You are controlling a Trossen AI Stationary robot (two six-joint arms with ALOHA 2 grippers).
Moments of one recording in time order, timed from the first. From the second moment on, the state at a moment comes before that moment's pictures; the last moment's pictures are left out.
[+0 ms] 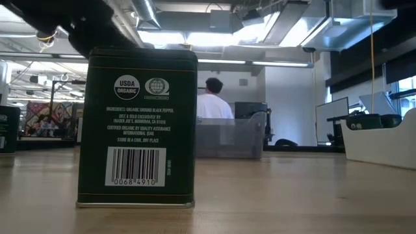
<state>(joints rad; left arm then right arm) -0.62 1.41 0.61 0.30 -0.50 -0.38 0.96 1.59 1.06 -0.41 0.86 0.85</state>
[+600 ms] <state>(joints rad) -0.65 1.72 1.00 0.02 -0.34 -0.41 0.85 1.62 1.06 -0.39 0.95 0.80</state>
